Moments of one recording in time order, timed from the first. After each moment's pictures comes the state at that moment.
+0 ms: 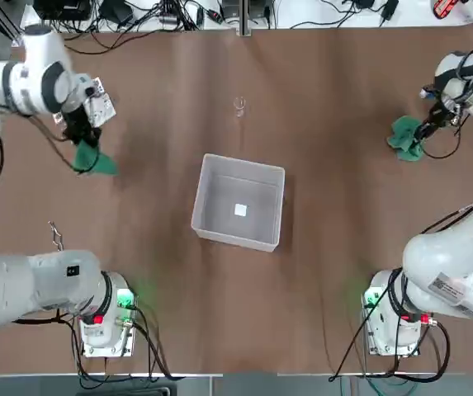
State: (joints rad) left arm 0.11 -0.24 -0.17 -2.50 0.02 2.05 0.00; right arm -0.42 0.50 -0.02 -2.00 0.21 2.19 -1.00
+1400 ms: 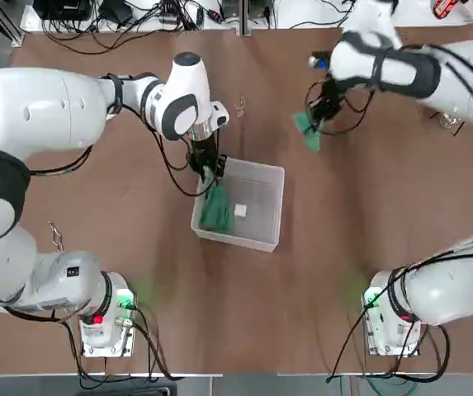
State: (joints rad) left arm 0.10 0.13 -0.95 -2.23 -0.21 2.16 -0.45; right arm 0.47 0.00 0.04 -2.23 0.34 2.14 0.06
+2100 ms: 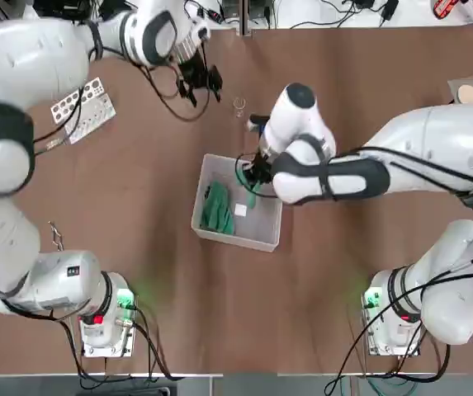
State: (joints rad) left arm 0.11 0.38 -0.72 -1.81 -0.11 2.17 -0.45; right arm 1.00 0.07 0.04 -2.29 0.34 2.55 0.71
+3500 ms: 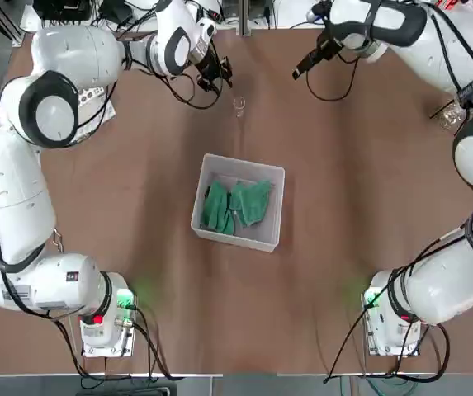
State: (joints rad) left arm 0.00 0.72 -0.66 -1.64 -0.02 2.49 -0.58; right arm 0.36 0.26 -0.01 -1.94 0.78 2.34 -0.89
